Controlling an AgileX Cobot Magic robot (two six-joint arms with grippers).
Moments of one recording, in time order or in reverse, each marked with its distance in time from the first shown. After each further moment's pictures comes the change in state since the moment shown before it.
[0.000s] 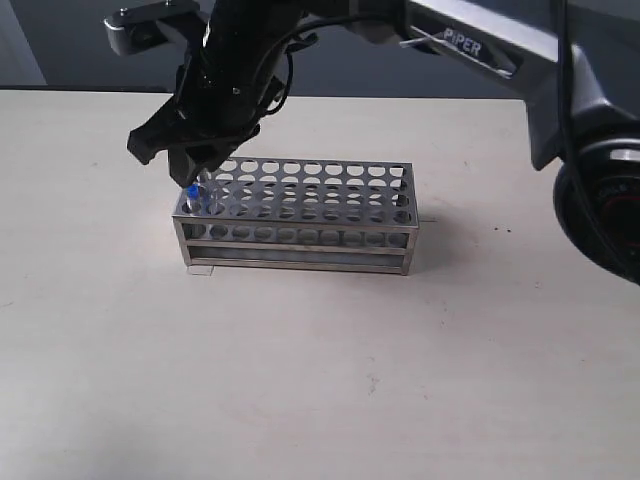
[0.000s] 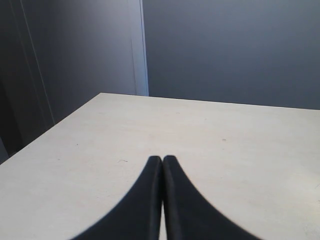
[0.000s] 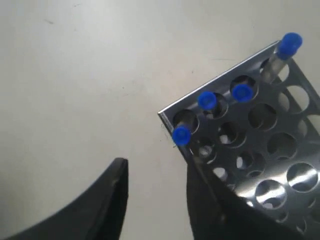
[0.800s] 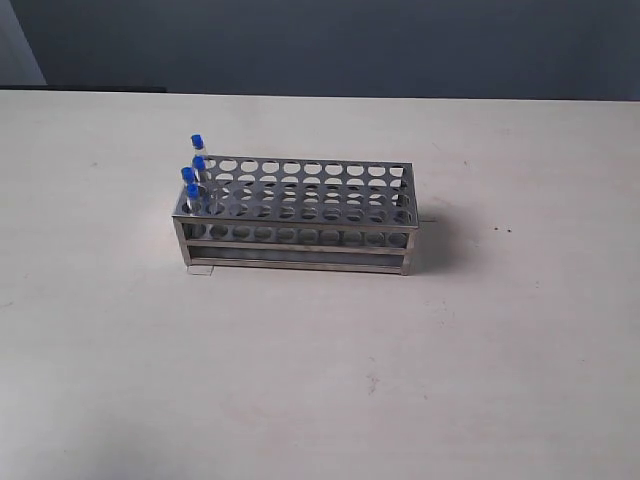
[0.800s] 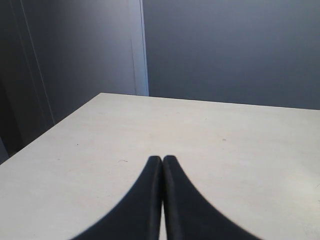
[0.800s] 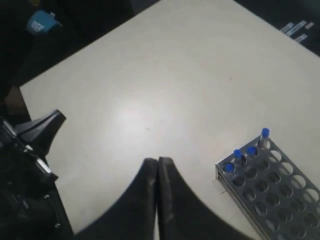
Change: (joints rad) left arm 0.000 0.000 0.000 0.000 0.000 0.000; right arm 0.000 -0.499 0.000 0.087 0.032 0.158
